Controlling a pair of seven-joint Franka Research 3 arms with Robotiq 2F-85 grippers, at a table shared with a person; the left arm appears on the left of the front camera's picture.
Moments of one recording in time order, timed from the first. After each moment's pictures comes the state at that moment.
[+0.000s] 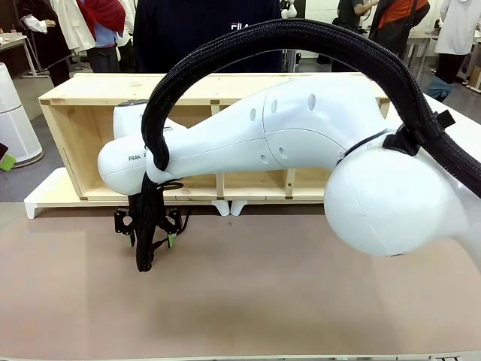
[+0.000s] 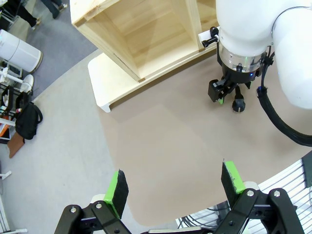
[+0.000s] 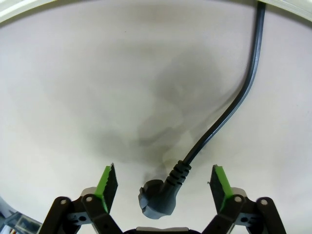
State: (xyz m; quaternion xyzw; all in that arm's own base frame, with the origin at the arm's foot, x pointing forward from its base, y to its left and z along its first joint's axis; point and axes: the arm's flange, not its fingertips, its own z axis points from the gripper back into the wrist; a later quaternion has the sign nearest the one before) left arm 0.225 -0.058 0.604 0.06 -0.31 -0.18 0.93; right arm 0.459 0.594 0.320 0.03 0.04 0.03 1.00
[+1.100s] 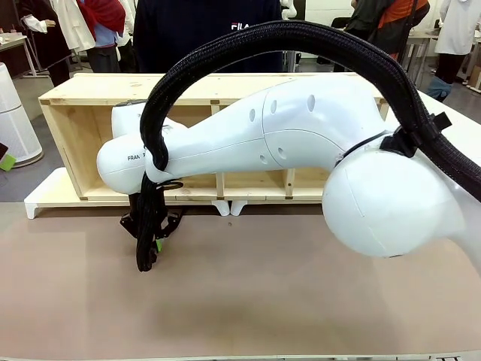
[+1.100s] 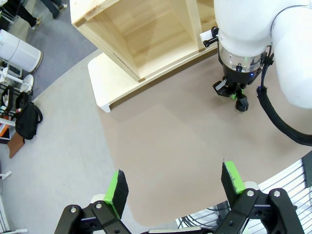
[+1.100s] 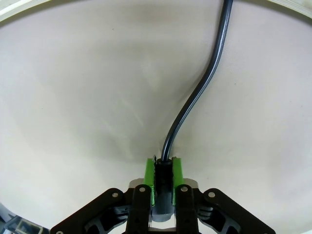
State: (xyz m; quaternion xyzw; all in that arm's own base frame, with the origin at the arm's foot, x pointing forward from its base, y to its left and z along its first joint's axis) left arm 0.225 -0.058 0.604 0.06 -0.31 -0.18 0.93; right arm 0.459 0.593 0.320 0.01 0.05 0.02 1.00
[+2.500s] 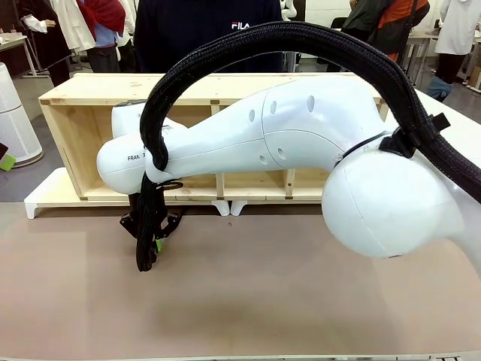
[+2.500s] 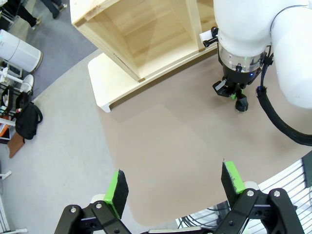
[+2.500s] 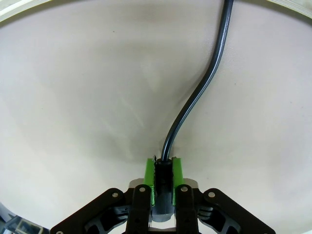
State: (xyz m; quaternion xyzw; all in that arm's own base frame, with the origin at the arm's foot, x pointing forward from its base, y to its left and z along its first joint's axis) left arm 0.225 -0.058 0.604 0.06 -0.31 -0.18 0.93; right arm 0.459 0.593 0.319 0.01 0.05 0.02 1.00
